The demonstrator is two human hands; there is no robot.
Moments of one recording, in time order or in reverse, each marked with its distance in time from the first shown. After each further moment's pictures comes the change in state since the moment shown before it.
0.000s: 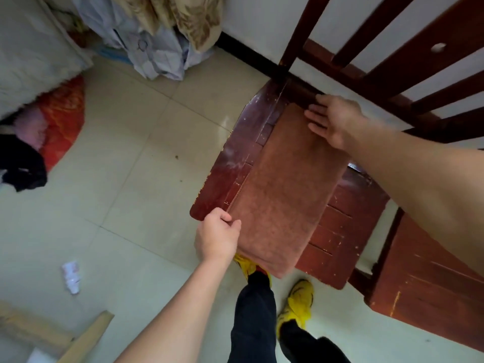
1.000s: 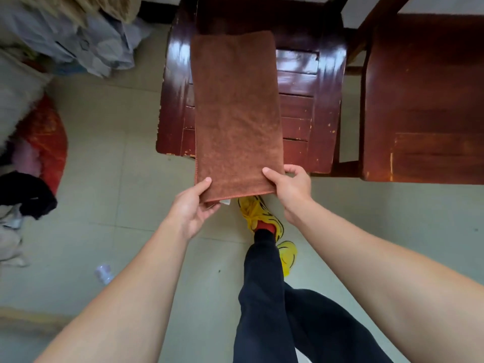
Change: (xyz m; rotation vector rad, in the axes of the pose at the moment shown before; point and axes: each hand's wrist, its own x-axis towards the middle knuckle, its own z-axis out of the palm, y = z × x) left_hand -0.052 -0.087 0.009 -0.678 -0.448 -0.310; right_hand -0.194 0.299 -0.068 0.167 0.223 0.113
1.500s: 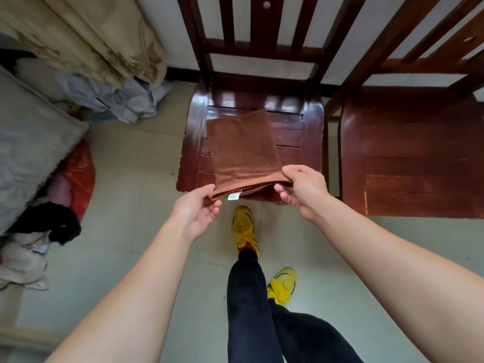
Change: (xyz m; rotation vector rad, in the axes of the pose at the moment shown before) left_hand -0.086 0.086 0.036 -0.028 0.012 0.070; right_hand -0.039 -0.118 -0.033 0.125 -0.114 0.045
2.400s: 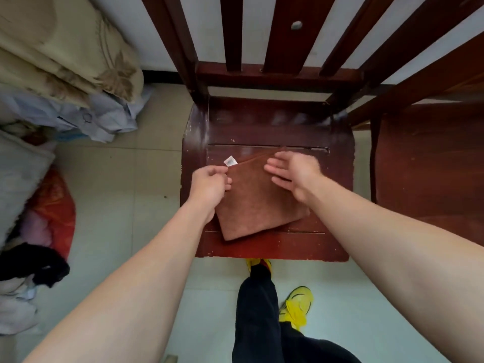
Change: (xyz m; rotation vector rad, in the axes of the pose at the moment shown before) left_hand 0.142 0.125 0.091 0.602 0.016 0.214; right_hand 0.143 -0.094 0.110 0.009 -0.032 0.134
